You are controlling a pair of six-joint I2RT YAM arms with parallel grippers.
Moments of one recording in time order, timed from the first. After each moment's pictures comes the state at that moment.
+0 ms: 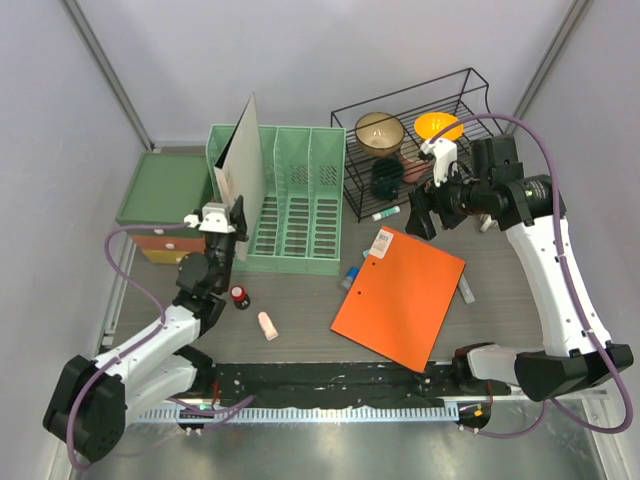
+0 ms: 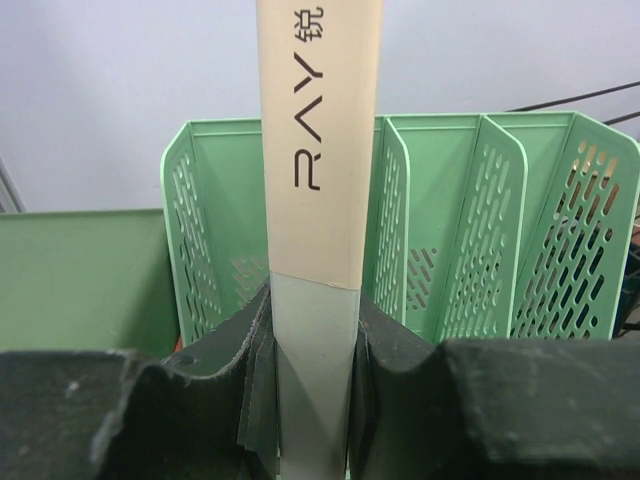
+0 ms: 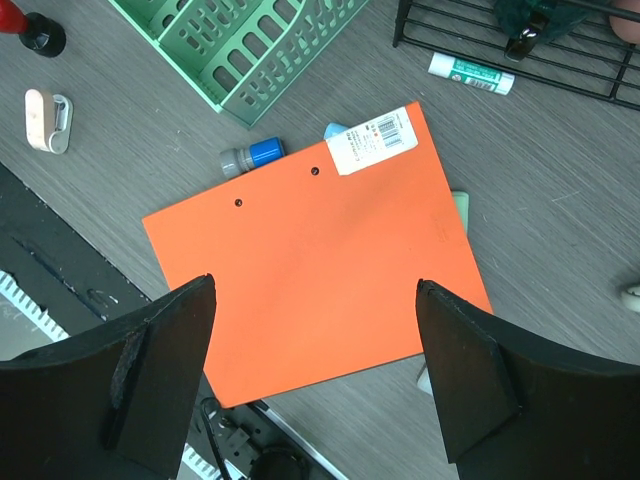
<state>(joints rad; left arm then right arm) -0.49 0.94 0.36 0.92 -0.35 0.12 0.21 1.26 1.58 -1.17 -0.42 -0.31</state>
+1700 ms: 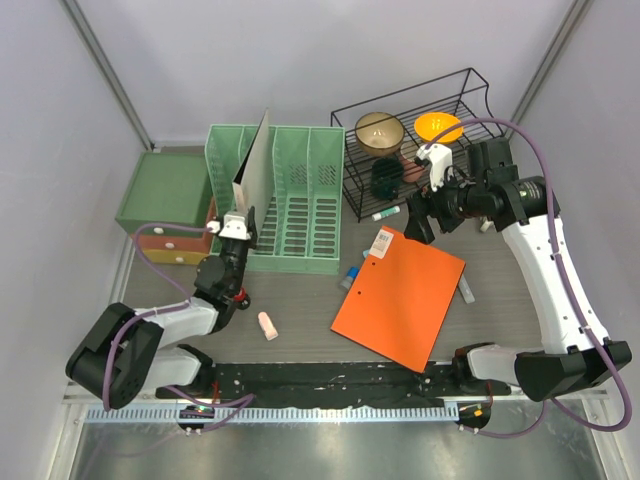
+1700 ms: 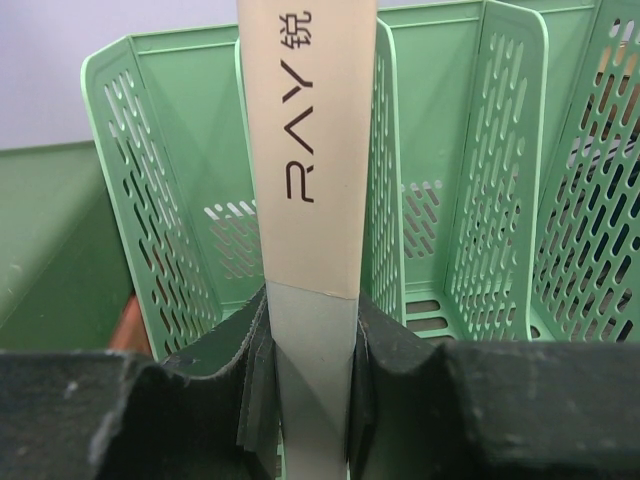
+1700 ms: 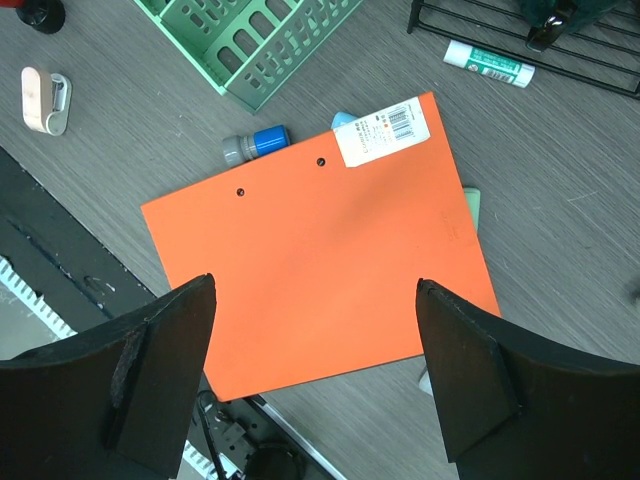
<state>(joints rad) -0.50 1.25 0.27 1.28 -0.34 0.18 0.21 1.26 1.54 -1.16 -0.44 -0.34</state>
